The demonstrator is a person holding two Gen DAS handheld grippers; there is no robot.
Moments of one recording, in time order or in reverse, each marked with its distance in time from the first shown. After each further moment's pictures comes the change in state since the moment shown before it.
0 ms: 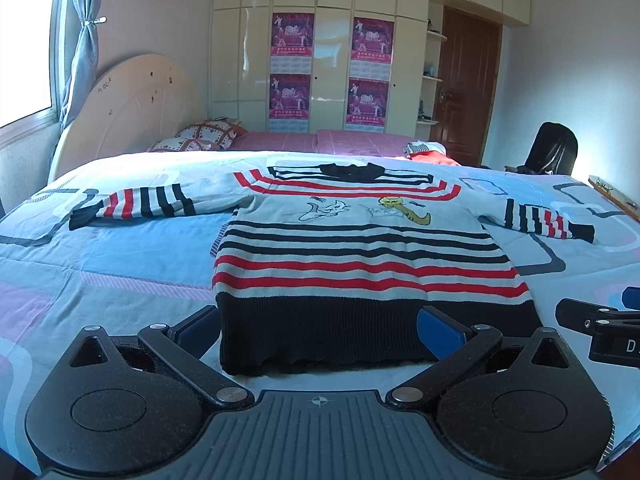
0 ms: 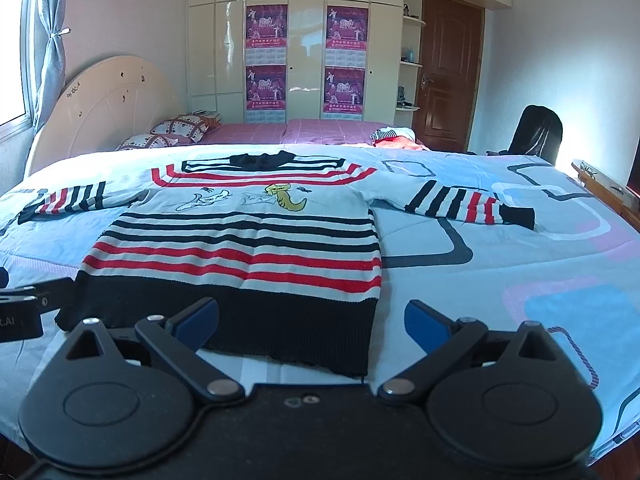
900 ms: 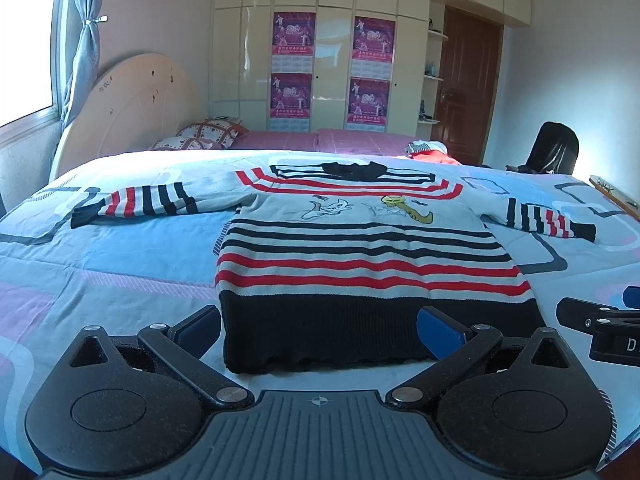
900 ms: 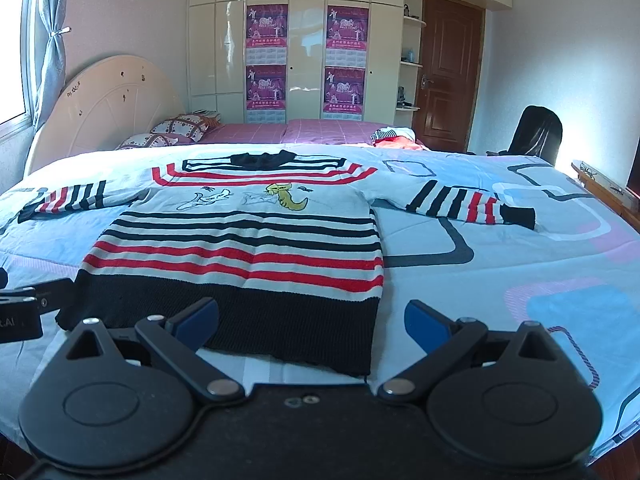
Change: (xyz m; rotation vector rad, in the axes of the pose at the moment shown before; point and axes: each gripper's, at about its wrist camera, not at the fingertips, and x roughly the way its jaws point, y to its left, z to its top) left arm 0.002 0.000 -0.002 0.001 0.002 0.003; right arm -0.001 0.003 0.000 0.000 0.002 -0.002
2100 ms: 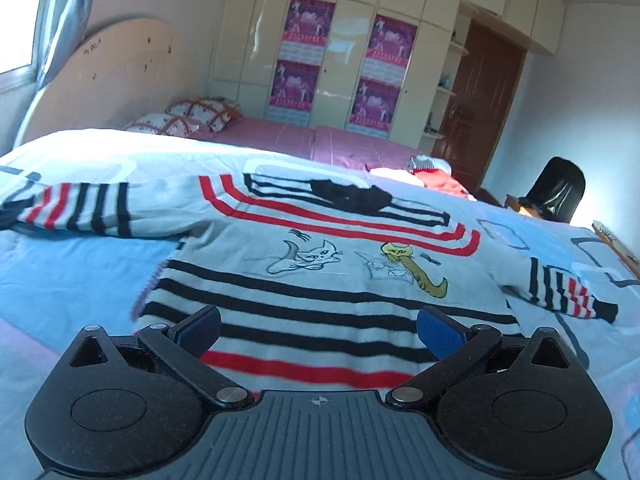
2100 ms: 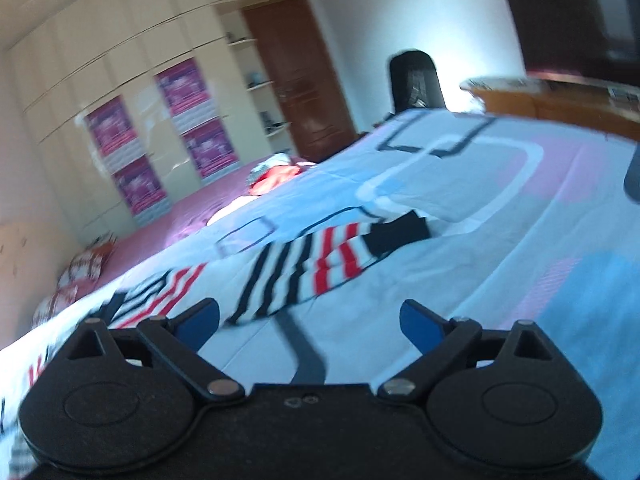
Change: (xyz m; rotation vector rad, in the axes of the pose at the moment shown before) left arm 0.172 -0.019 0.090 -0.157 0.040 -0.069; right arm 0.150 -0.267 0.062 0.583 -0.109 -0.161
